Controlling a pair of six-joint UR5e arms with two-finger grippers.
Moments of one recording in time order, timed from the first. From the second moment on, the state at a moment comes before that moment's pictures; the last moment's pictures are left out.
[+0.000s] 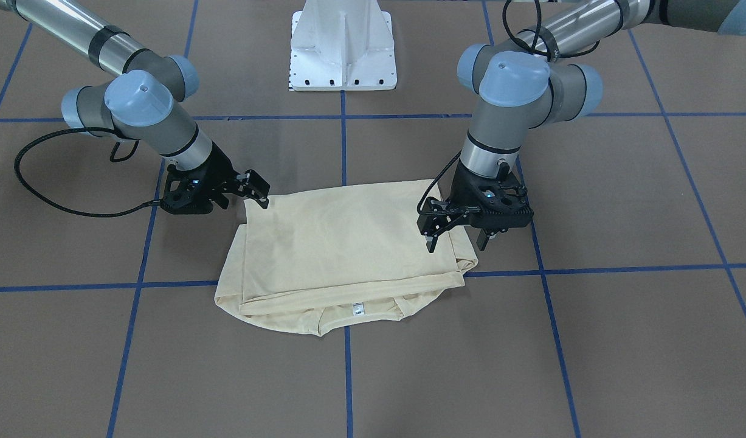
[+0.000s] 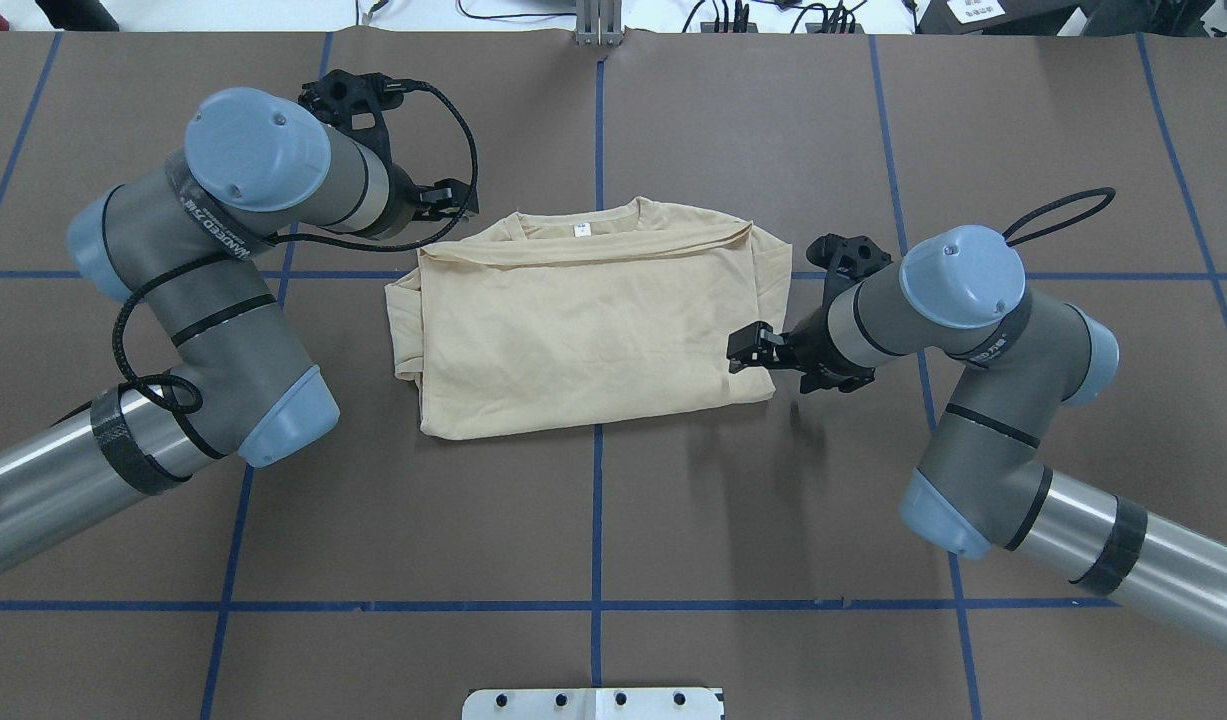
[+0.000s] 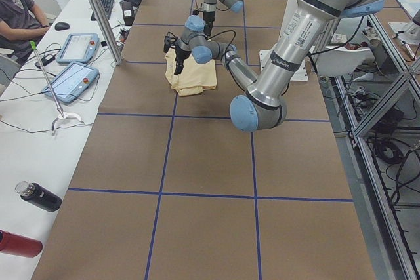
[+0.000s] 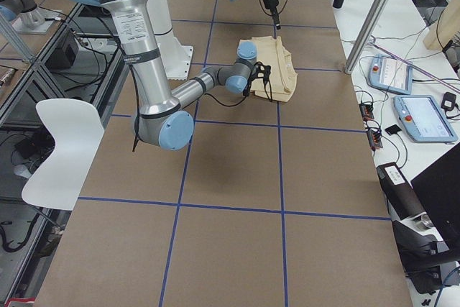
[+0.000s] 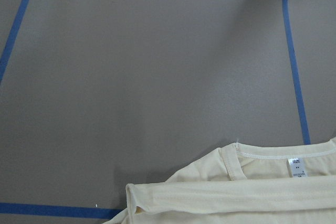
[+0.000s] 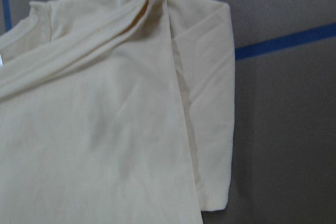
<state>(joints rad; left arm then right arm) -0.72 -2.16 -1.63 -1.90 -1.74 -1.21 0.61 -1.22 1.63 -0.99 2.02 1.43</state>
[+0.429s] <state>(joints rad) -0.72 -2.16 -1.63 -1.90 -1.73 -1.22 0.59 -1.23 1.63 -0.99 2.01 1.43</state>
